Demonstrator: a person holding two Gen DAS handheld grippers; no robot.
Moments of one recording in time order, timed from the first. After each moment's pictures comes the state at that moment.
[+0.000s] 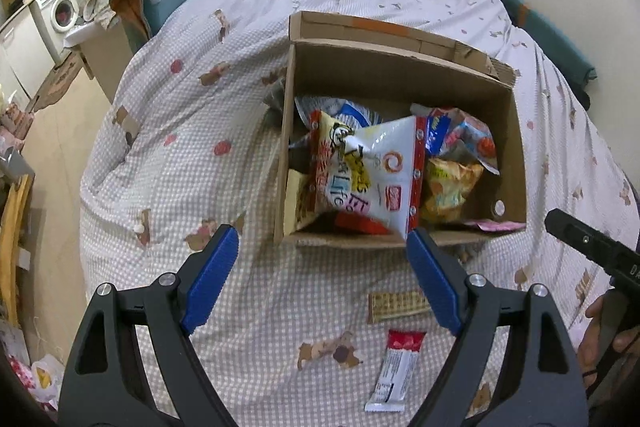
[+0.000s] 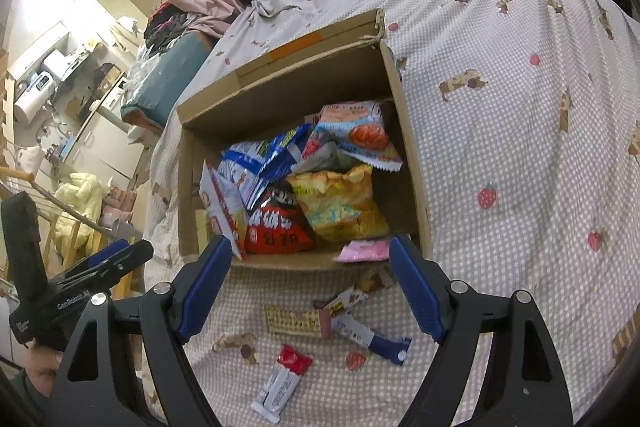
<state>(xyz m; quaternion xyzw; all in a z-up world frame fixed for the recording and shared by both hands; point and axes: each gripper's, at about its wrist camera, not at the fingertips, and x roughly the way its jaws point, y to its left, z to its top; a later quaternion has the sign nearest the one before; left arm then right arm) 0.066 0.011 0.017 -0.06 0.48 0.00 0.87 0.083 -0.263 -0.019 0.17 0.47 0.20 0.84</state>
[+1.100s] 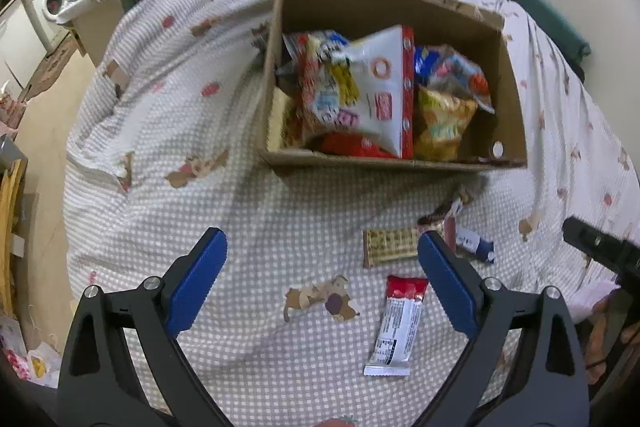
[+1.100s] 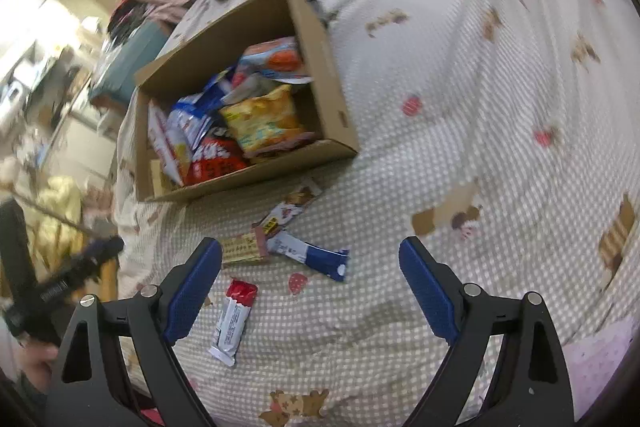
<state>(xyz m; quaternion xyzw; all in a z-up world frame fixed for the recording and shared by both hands) 0.028 -0.006 -0.027 -0.06 0.52 -0.01 0.85 0.029 -0.319 -0.060 0.21 0.51 0.13 0.82</state>
